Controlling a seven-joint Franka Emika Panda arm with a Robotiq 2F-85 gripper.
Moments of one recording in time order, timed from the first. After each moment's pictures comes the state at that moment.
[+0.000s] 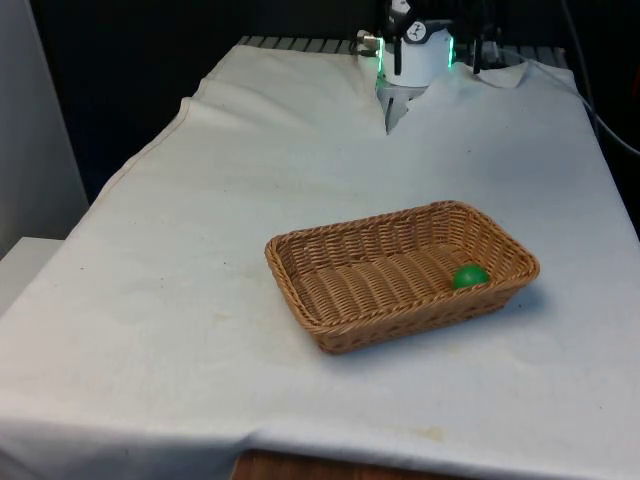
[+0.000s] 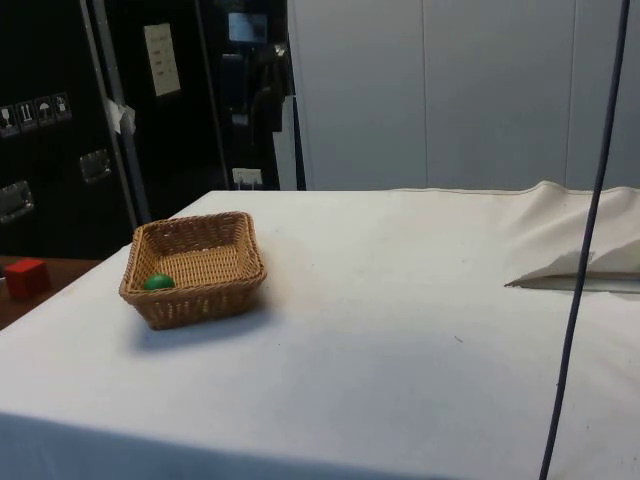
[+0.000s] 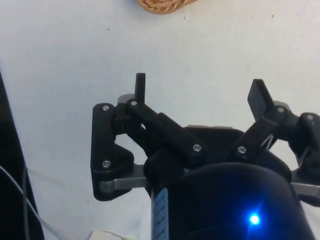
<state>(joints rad) 0.45 0.03 -0.41 -2.18 0.07 2.33 0.00</state>
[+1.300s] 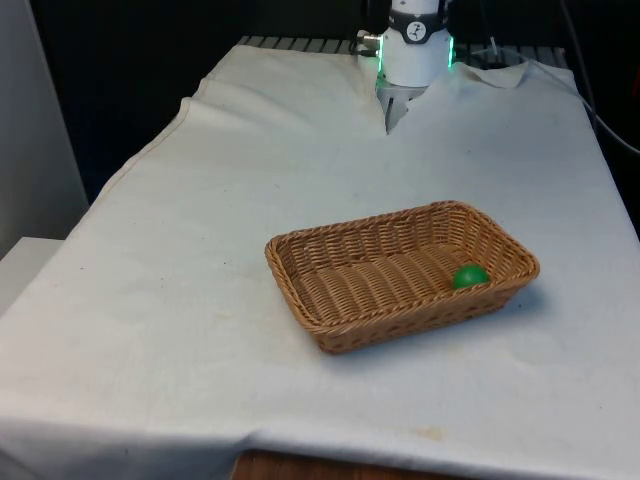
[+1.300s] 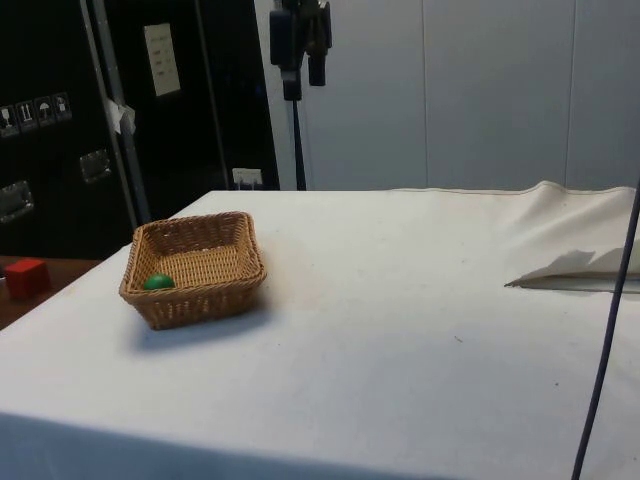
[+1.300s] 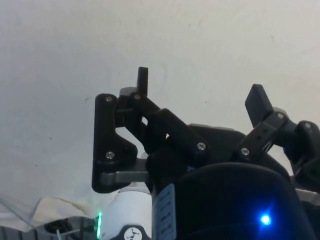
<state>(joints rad) 0.44 -0.18 -0.44 -2.28 -0.16 2.20 0.11</state>
